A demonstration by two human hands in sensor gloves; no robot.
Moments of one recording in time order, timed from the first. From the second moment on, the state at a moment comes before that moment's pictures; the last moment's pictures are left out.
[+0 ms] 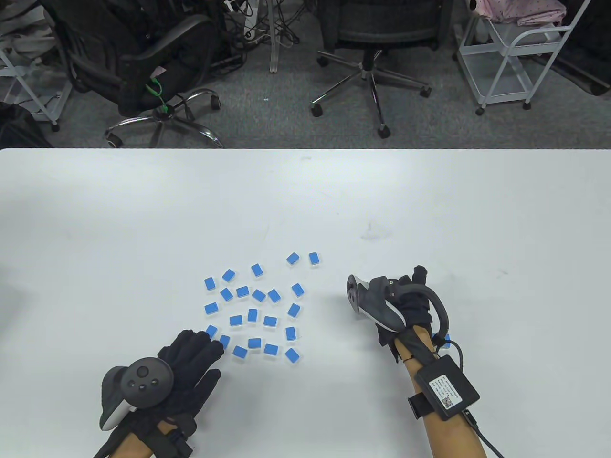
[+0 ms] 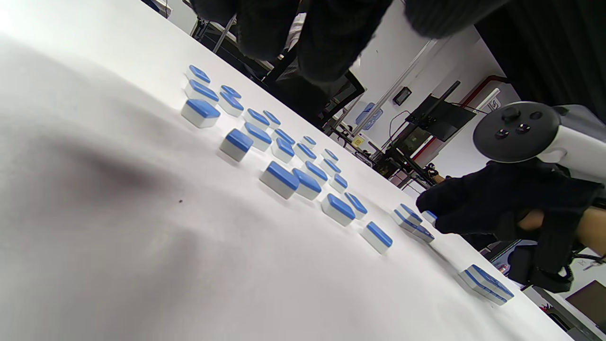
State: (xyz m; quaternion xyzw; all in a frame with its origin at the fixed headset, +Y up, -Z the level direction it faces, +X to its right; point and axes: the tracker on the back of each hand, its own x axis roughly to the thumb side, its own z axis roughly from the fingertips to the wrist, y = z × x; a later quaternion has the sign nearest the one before) left_hand -0.280 -0.732 -0.134 -0.11 -0.13 0.29 0.94; right_hand 0.102 -0.743 -0.273 0.02 -0.05 -0.98 0.20
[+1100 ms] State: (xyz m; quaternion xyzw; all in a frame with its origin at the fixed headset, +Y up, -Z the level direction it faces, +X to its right) left_hand -0.280 -0.732 -0.133 -0.11 -0.13 0.29 0.94; right_hand 0.097 -0.754 -0.274 0.01 -0.04 -0.98 0.20
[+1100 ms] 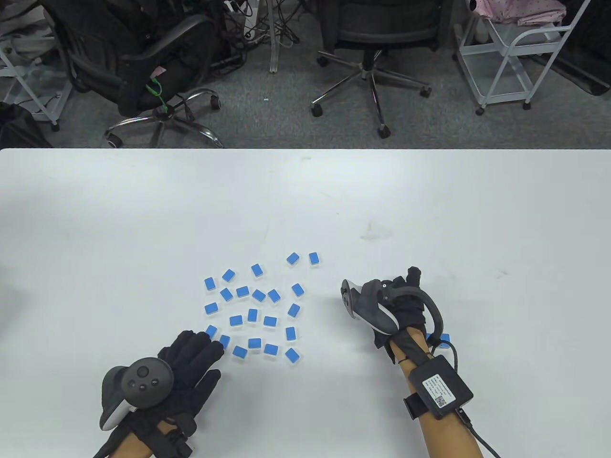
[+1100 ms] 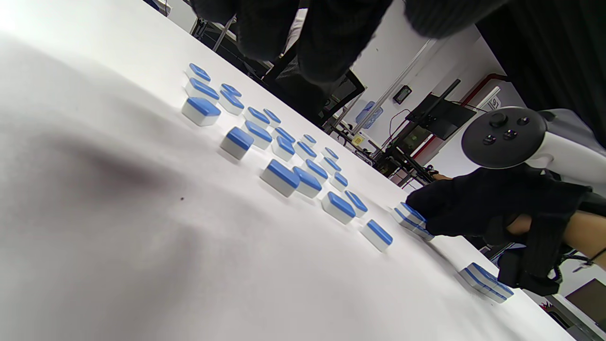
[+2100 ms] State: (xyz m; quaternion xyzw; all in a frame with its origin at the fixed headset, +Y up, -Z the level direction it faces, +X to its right) left_hand -0.282 -0.731 -0.138 -0.11 -0.14 0.29 0.94; right_hand -0.025 -0.765 -0.354 0.06 -0.06 -0.97 0.23
